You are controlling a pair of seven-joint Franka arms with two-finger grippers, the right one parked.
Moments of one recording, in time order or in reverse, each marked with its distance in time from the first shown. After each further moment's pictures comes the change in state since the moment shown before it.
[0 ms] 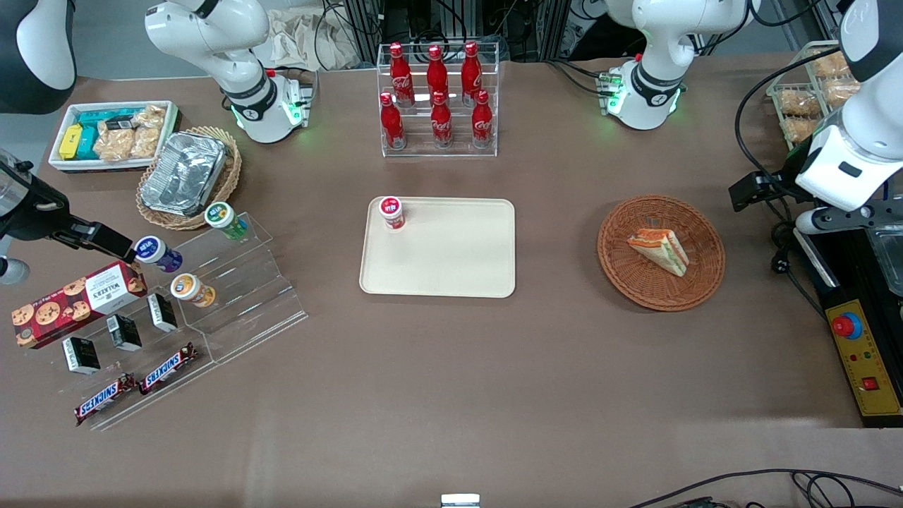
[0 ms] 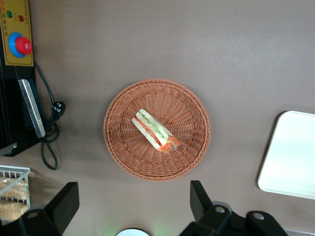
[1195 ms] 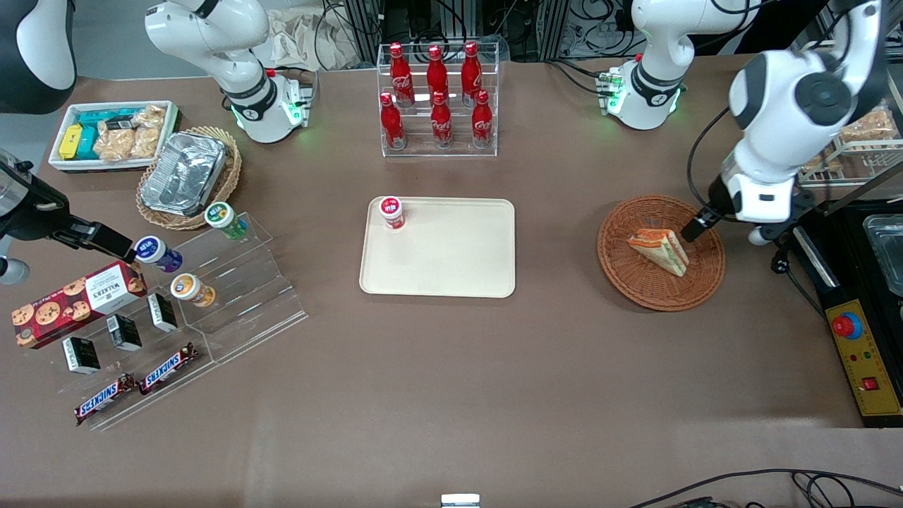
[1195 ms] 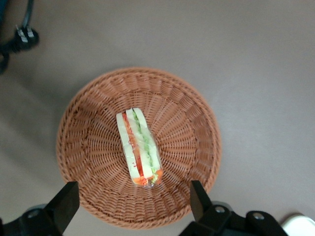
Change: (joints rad) arm -0.004 -0.170 -0.007 -0.752 0.005 0.721 -0.611
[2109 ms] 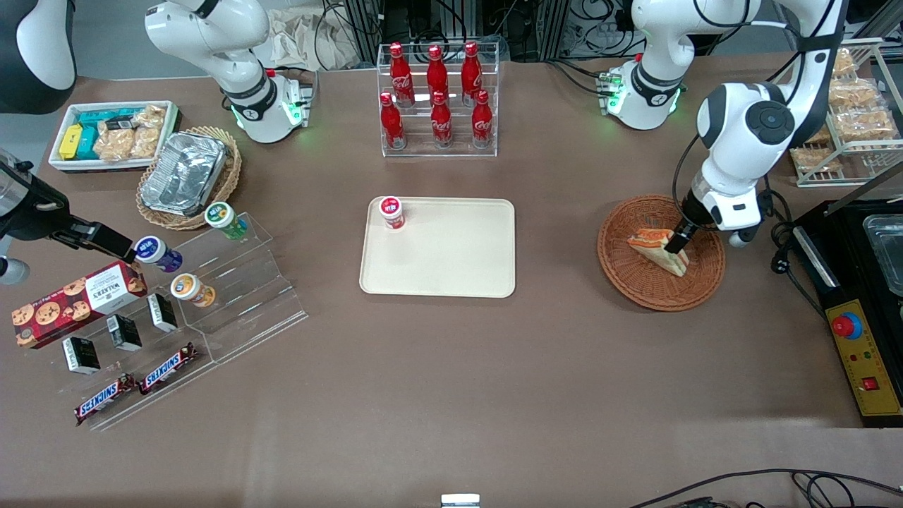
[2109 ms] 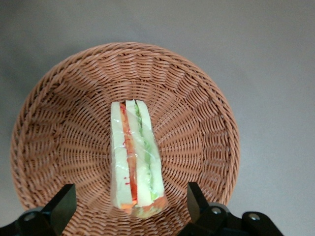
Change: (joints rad) arm 0.000 0.086 0.000 -0.151 0.000 0.302 -0.257
